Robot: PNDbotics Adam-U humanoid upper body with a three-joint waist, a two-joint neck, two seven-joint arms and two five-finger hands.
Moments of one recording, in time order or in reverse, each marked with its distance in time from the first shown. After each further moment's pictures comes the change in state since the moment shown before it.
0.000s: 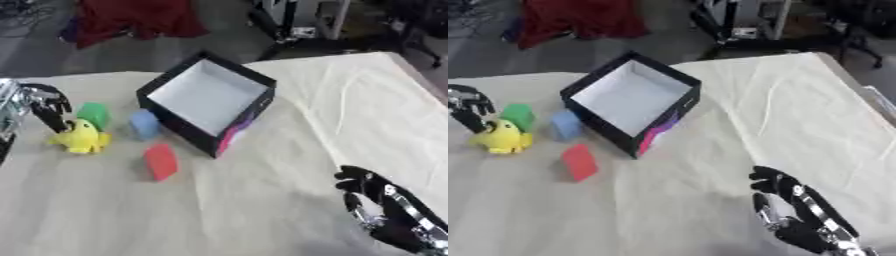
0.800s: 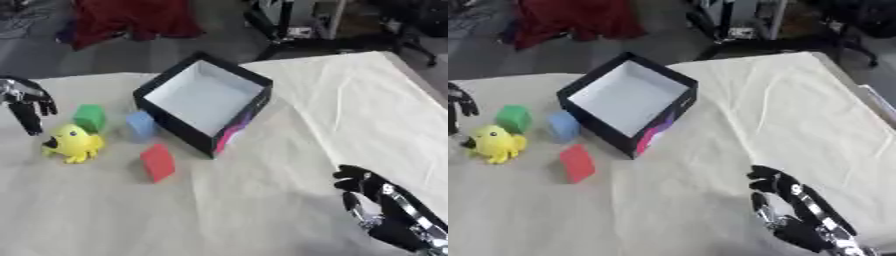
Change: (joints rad) left arm 0.039 0.043 -0.105 -0.042 0.106 -0.052 -0.113; right arm -0.001 0.000 0.000 0.000 0.001 0.000 0.000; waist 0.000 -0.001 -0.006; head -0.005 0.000
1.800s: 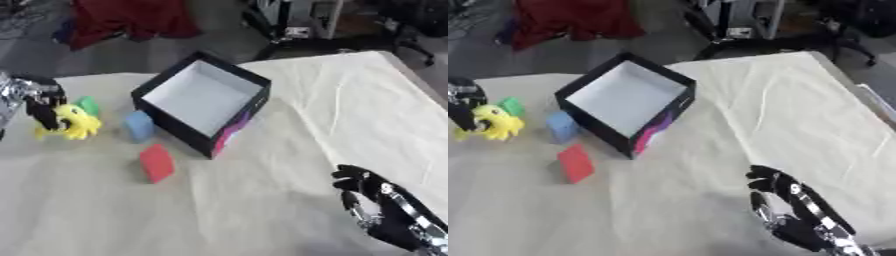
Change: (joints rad) left arm -0.032 -0.001 0.054 -0.136 -0.092 0.030 0.153; right arm 0.000 0.000 0.000 0.001 0.000 0.000 0.000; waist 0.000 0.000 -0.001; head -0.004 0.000
